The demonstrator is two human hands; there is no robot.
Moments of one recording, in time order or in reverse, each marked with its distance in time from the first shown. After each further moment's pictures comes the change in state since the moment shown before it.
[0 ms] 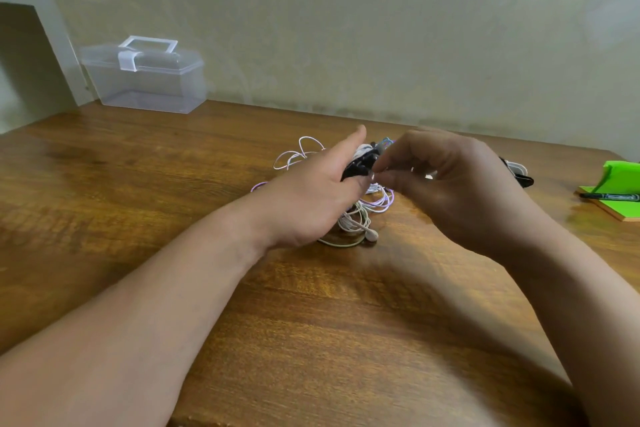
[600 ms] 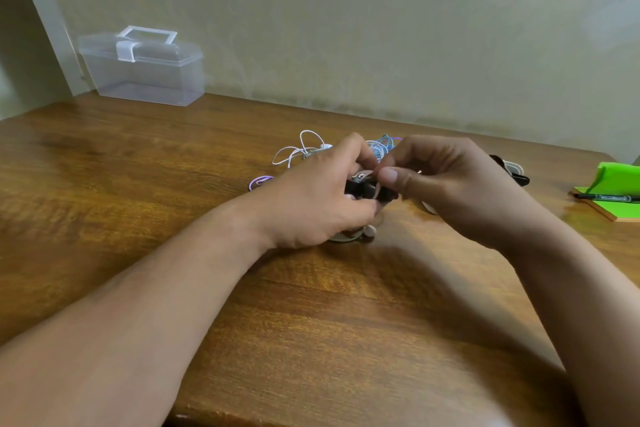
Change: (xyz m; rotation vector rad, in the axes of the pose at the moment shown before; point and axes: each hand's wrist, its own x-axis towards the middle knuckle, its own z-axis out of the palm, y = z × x) left_hand -0.010 0.006 0.002 -0.029 -0.052 0.118; right_hand 0.004 0.011 0.000 0.385 -0.173 0.131
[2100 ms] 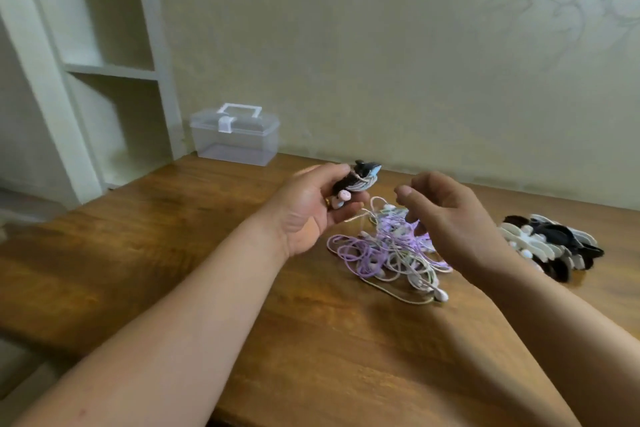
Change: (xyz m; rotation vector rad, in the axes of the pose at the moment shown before) left_hand -0.006 -0.020 -0.086 -1.043 0.419 -0.266; right_hand 0.053 -0.031 0.055 0.051 0.298 0.083
